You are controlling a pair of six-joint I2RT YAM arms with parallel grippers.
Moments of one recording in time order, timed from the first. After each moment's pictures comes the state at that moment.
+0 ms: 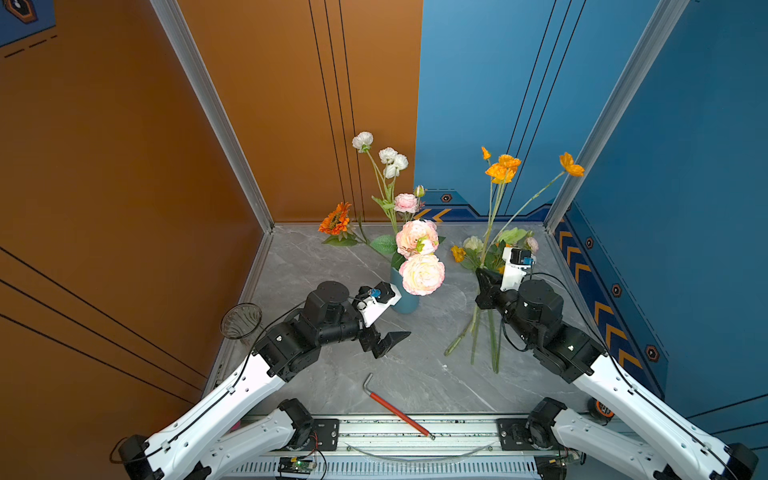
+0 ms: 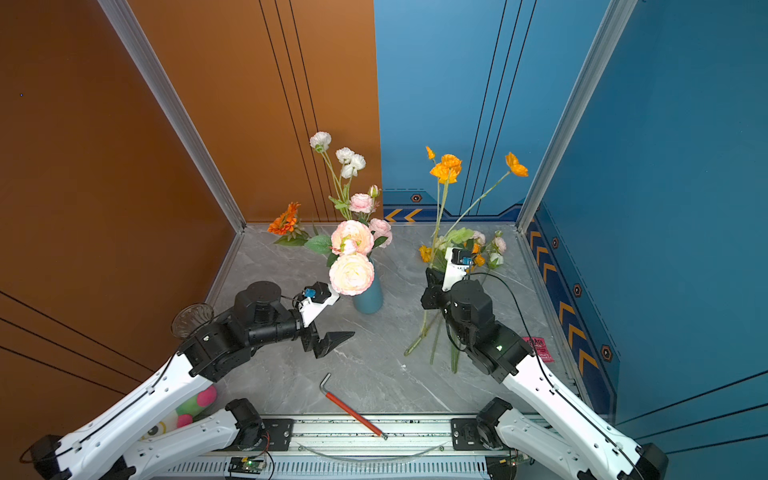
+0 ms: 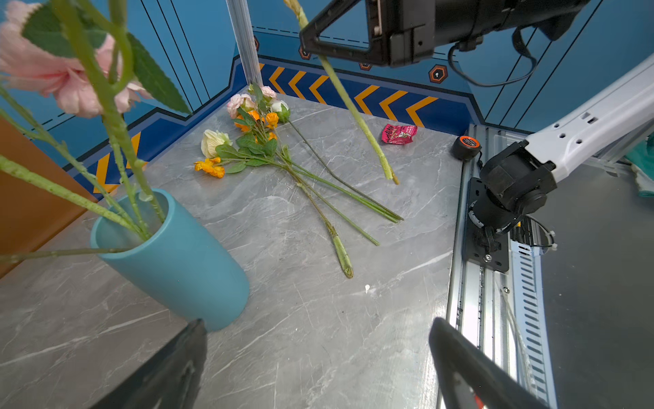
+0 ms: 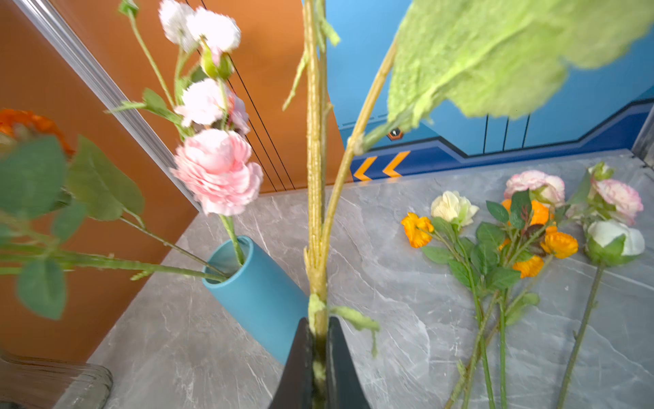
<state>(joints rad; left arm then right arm) -0.72 0.85 0.93 -0.50 0.33 0.16 0.71 0.84 0.85 -0.18 0.36 0.40</state>
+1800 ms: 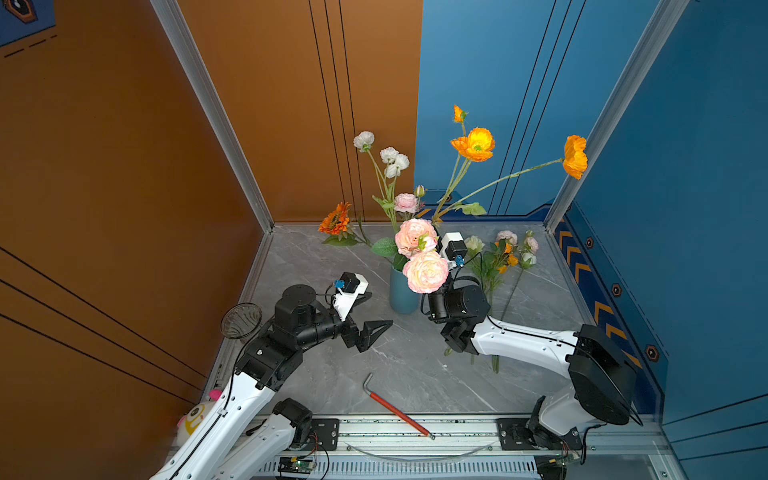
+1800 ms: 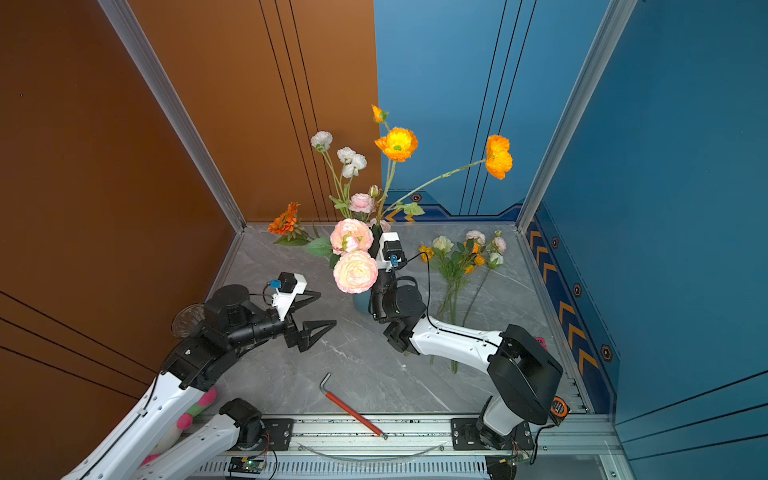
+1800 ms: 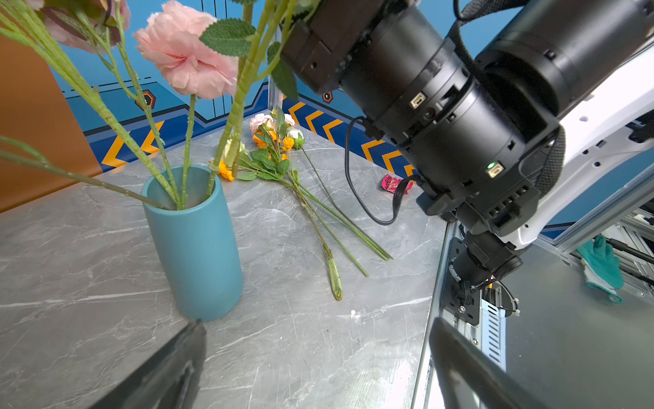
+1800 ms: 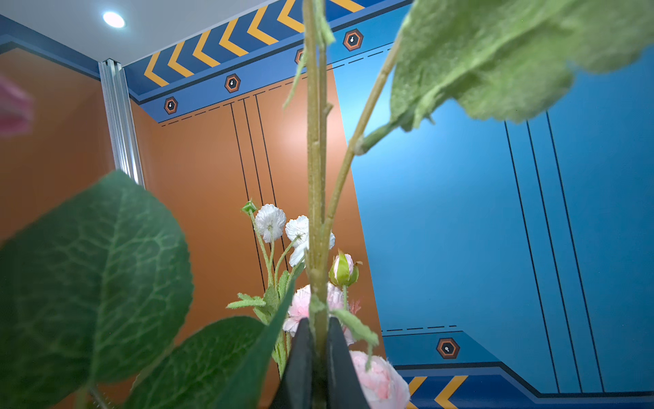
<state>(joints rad) -0.47 0.74 0.82 -0.40 0.56 -0.03 0.95 1.59 1.00 1.24 0.73 -0.23</state>
